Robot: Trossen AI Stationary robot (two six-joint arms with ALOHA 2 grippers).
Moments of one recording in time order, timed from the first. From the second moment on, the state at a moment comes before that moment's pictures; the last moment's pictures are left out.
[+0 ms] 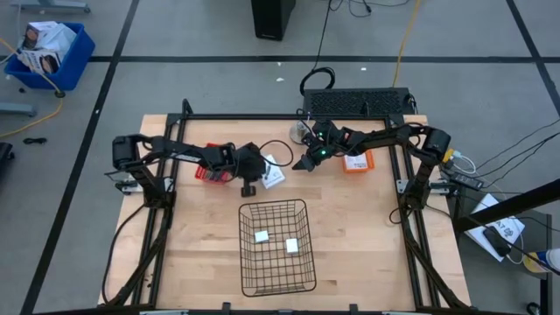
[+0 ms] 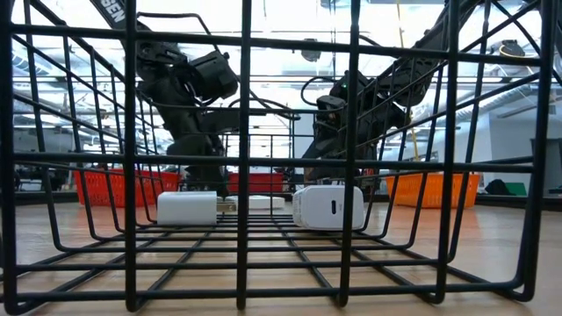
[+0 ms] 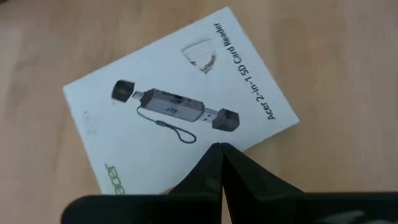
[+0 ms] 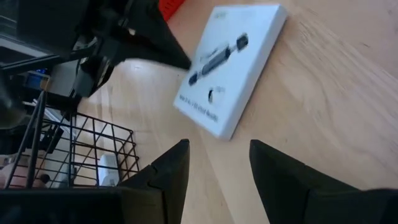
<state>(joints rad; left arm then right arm) 0.29 1.68 0.81 -0.13 0.10 0.25 -0.52 1.80 0.86 0.22 -0.66 0.52</state>
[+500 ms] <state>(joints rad) 0.29 1.53 0.81 -0.28 0.00 0.21 -0.51 1.88 0.86 0.26 -0.66 0.56</state>
